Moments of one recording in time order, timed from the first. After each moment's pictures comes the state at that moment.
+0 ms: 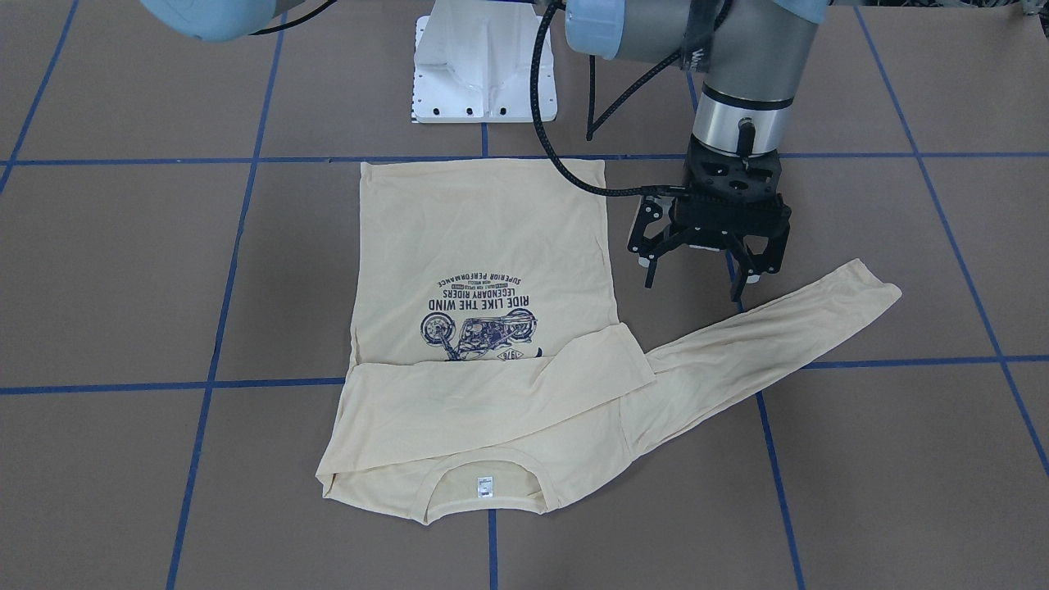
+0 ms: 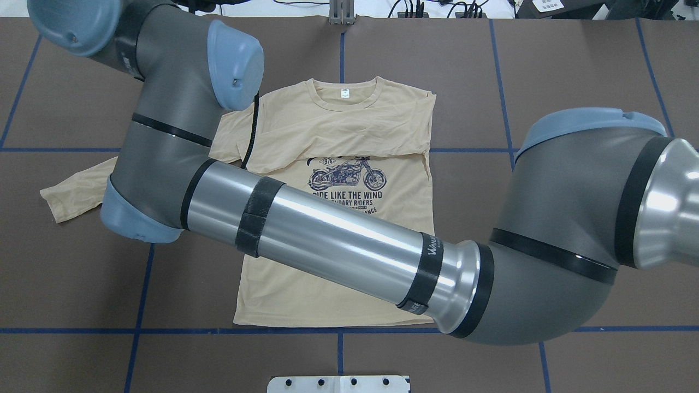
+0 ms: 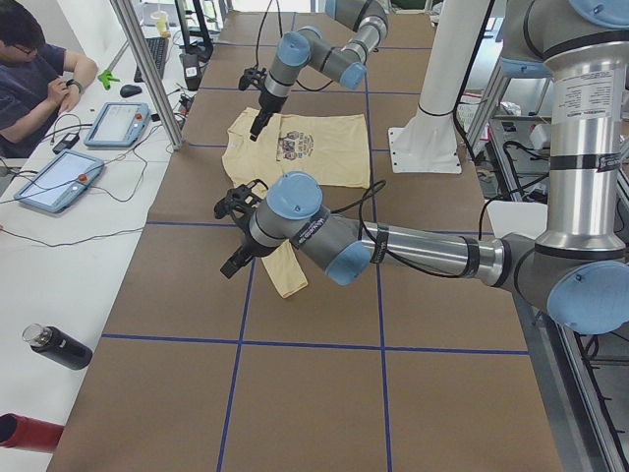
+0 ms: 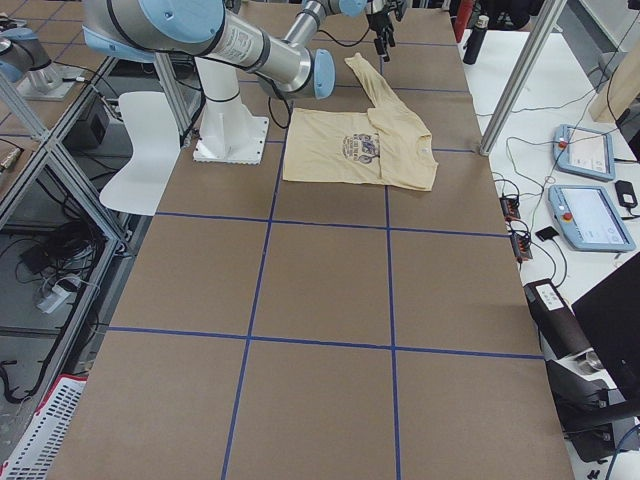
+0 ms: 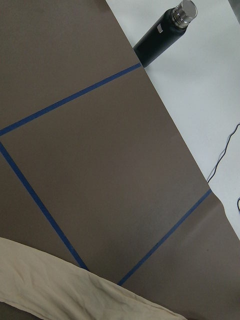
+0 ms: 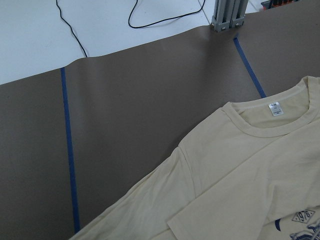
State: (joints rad) left arm -1.57 -1.51 -1.77 -2.18 -2.39 0.06; right arm 0.53 -0.09 0.95 -1.59 1.53 1.47
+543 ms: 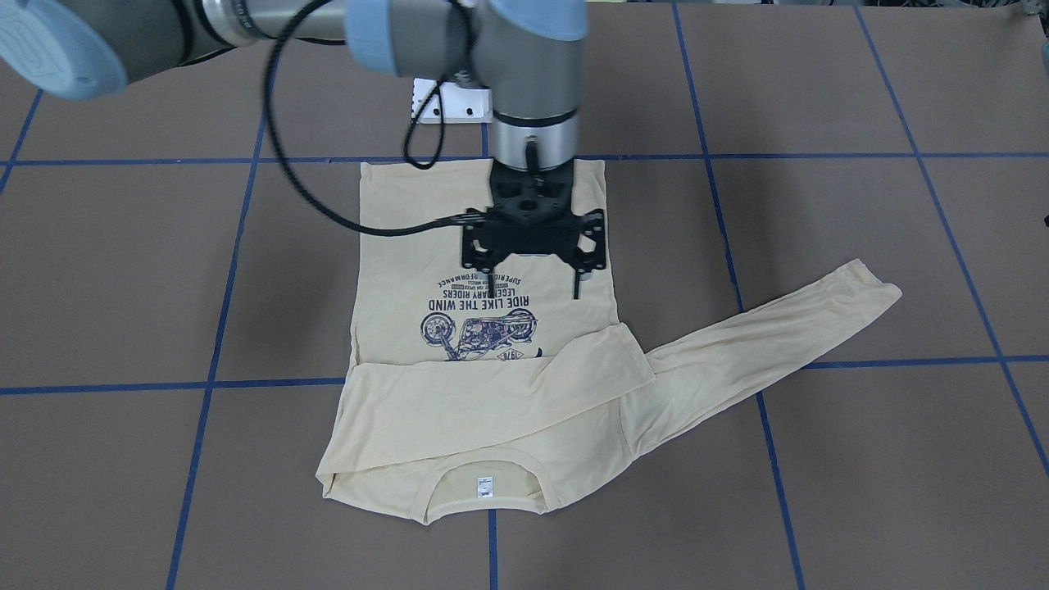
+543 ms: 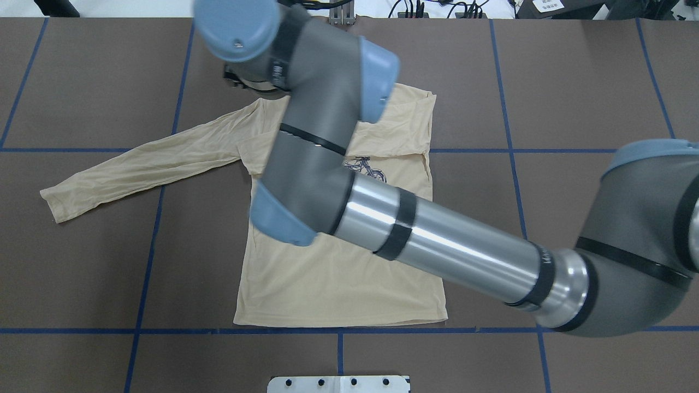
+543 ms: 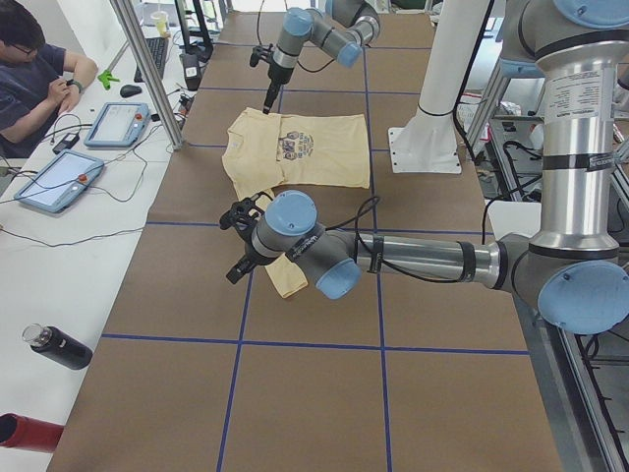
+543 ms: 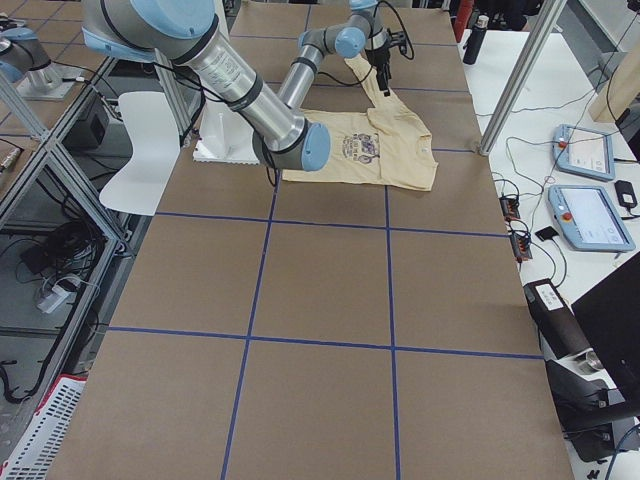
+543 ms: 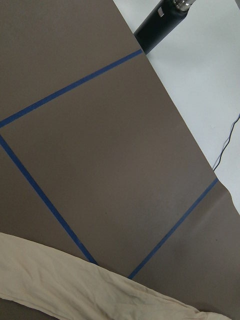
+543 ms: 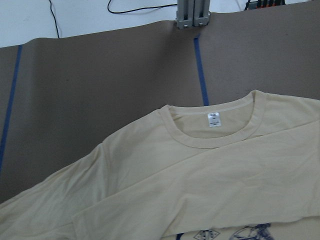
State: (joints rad) left arm -1.45 -1.50 -1.64 -2.39 -2.37 -0.06; right arm 0.65 -0.62 1.59 -1.65 1.68 1.19
